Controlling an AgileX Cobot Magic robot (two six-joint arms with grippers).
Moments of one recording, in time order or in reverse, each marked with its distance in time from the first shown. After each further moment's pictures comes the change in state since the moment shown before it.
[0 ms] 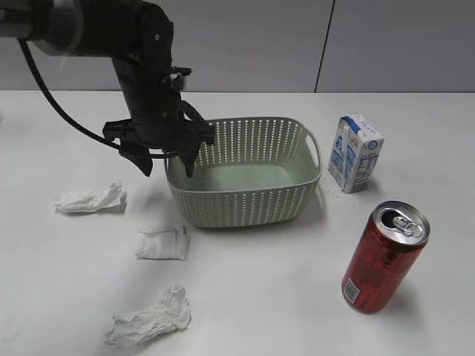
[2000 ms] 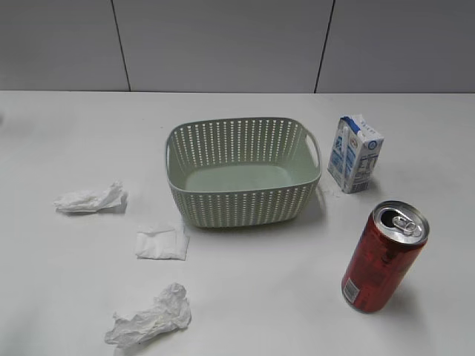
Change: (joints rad) left arm 0.569 -1.579 0.922 -0.137 -0.349 0.530; right arm 0.000 0.000 -0.002 -0.001 0.000 -0.007
